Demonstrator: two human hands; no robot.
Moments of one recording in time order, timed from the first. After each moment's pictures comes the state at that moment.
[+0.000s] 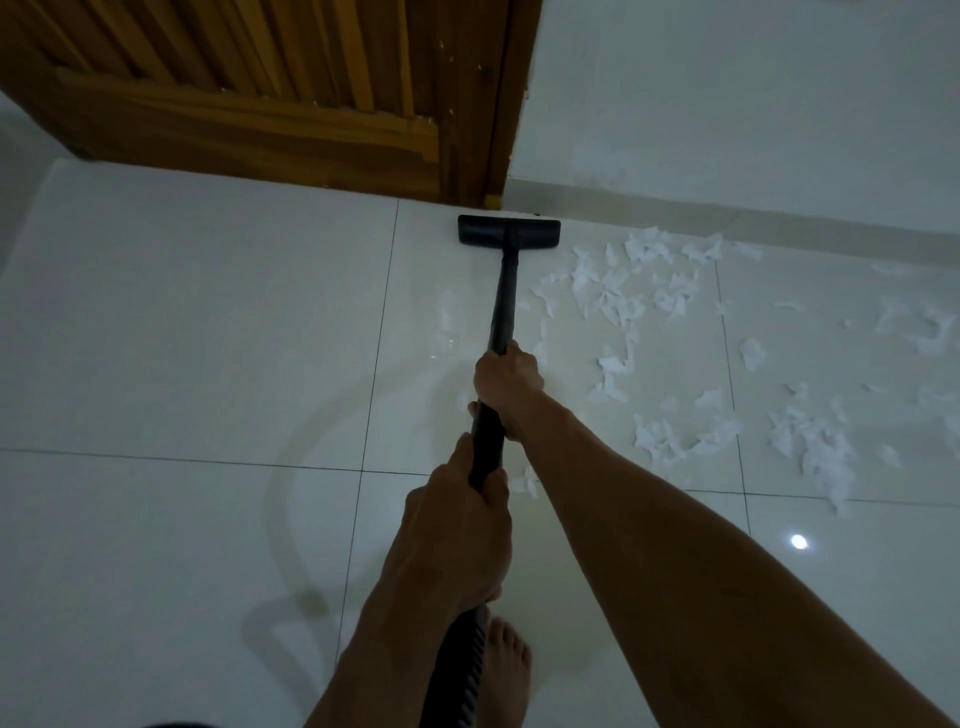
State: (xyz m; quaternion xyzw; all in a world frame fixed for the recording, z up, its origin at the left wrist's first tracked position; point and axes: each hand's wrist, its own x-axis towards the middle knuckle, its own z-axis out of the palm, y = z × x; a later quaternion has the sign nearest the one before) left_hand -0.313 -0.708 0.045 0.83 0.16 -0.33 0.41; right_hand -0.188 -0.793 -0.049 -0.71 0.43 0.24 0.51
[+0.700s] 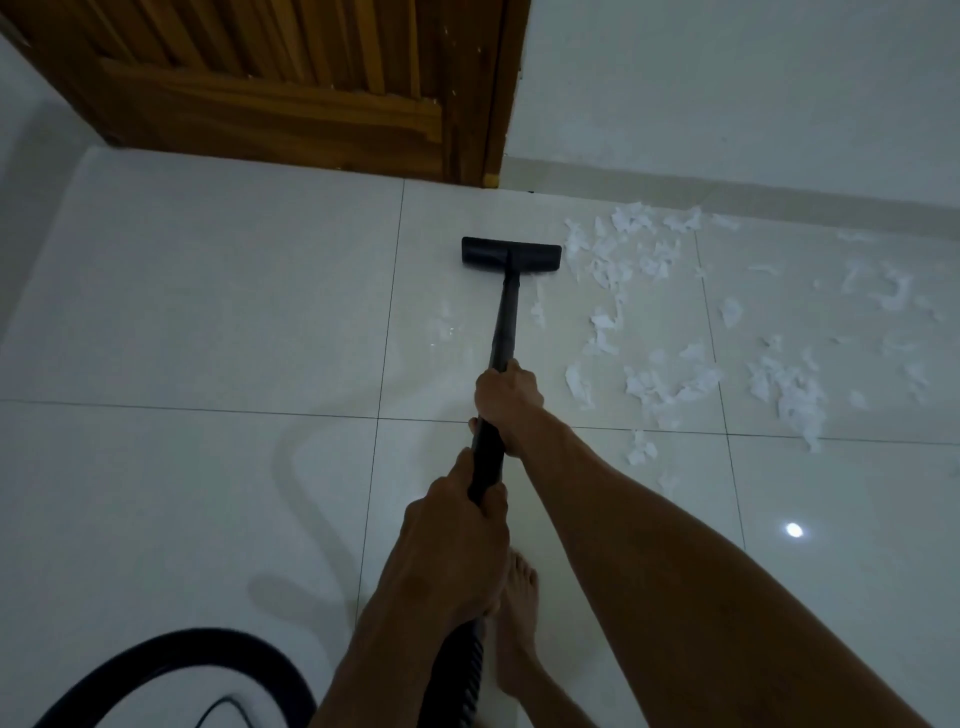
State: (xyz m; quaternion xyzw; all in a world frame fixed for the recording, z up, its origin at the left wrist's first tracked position) left_hand -0.448 -0.668 0.080 0.84 0.14 -0.34 0.39; right_hand -0.329 -0.757 -0.015 -0.74 0.40 0.24 0.48
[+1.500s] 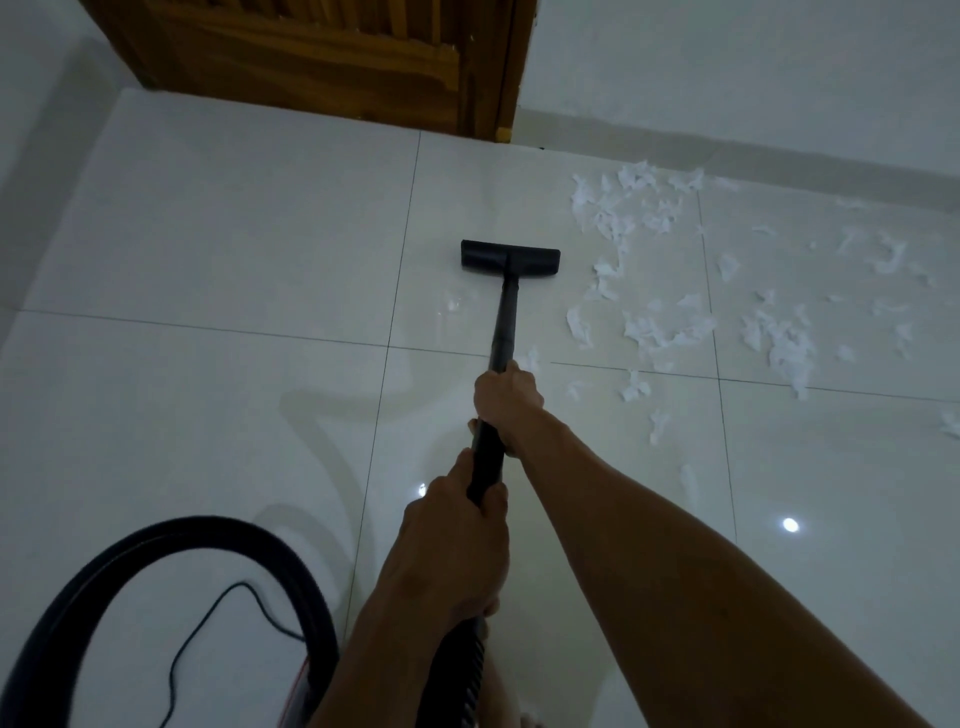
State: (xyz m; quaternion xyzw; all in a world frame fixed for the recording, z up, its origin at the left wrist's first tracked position) left_hand -0.602 -0.653 0.091 0.83 0.13 -0.33 0.43; right_hand -0.484 -0.744 0.002 -0.77 0.38 0.26 0.44
